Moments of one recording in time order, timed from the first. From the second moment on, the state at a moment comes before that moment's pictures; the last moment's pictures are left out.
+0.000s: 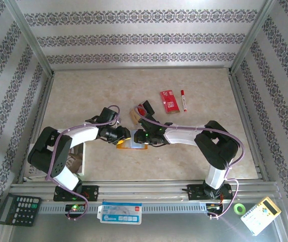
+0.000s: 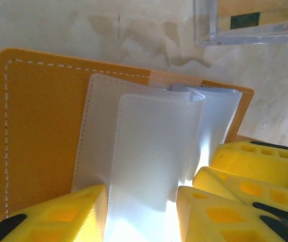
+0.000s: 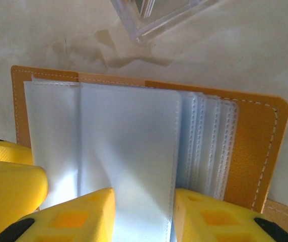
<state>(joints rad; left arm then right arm) -0.41 1.60 0.78 -0.28 0.48 -0.79 0.82 1.78 0.95 -0.17 -0.15 0.87</state>
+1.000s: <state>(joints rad) -0.20 1.05 0.77 -0.20 -0.32 -0.41 0.39 1.00 0.77 -0.24 0.59 0.38</state>
